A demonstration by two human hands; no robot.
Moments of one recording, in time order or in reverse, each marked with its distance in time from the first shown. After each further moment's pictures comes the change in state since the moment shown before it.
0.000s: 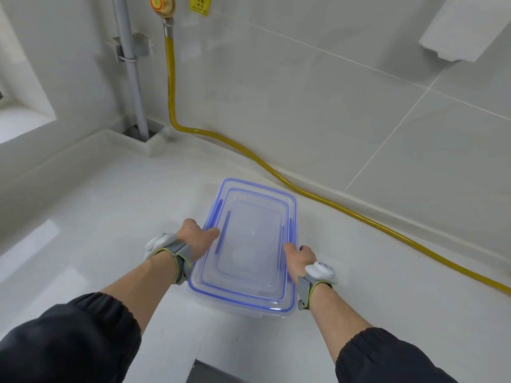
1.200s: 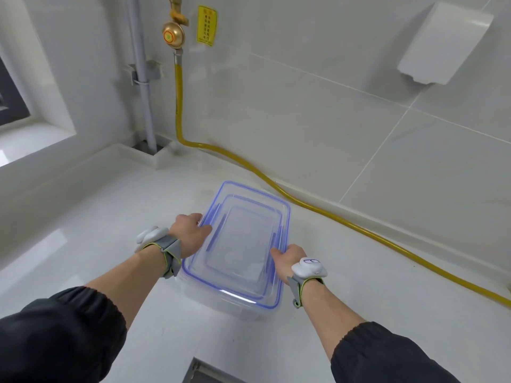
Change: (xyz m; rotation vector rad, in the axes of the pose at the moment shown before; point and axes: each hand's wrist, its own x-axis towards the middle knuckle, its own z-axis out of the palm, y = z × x) left_hand -0.027 0.017 -0.034 0.153 0.034 0.272; right_hand -0.021 -0.013 -0.013 -0.339 -0.077 -0.249
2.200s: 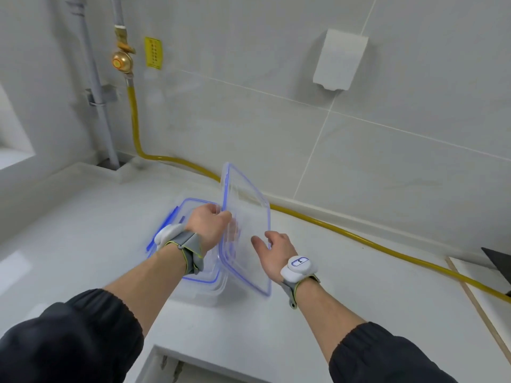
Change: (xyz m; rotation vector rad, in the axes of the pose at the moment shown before) left_hand -0.099 0.135 0.057 -0.682 -0.050 0.093; right_hand -0.058 0.065 -0.081 0.098 0.068 -0.322
